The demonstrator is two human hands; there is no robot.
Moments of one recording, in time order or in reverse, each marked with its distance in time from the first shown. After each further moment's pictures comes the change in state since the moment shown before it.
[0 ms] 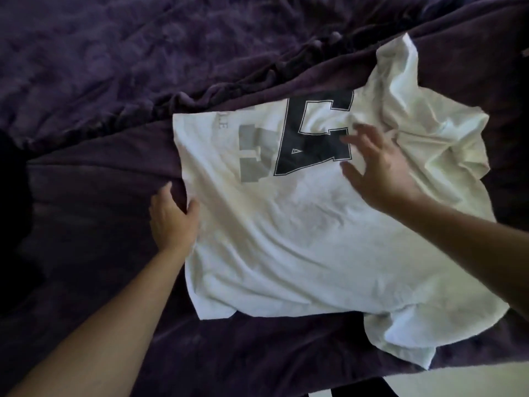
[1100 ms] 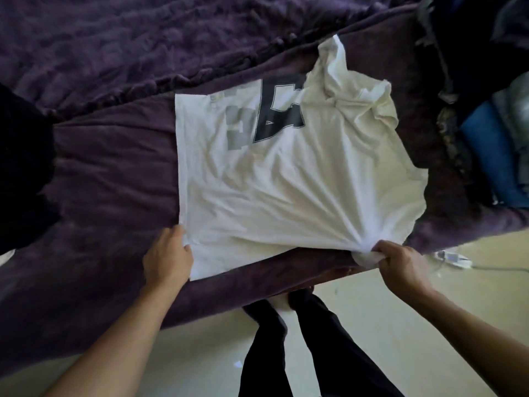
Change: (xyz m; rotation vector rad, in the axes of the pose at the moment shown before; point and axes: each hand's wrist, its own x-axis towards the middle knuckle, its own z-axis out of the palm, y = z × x) left_hand -0.191 -0.104 -0.064 0.420 -0.143 0.274; right_hand -0.348 -0.001 -0.037 -0.117 -0.088 0.382
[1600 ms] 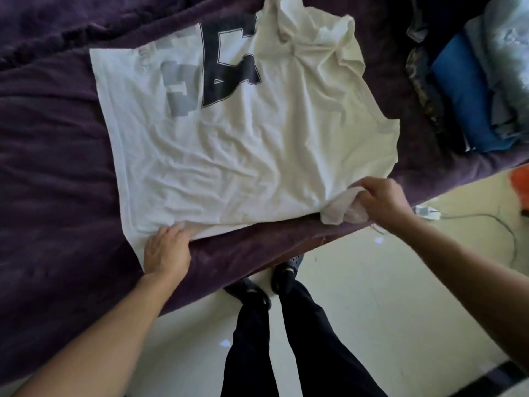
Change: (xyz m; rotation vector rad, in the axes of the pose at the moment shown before) left_hand -0.005 0.037 0.088 0.285 -0.223 0.328; right_hand 0.050 0.026 -0.003 0.254 -0.085 0.314
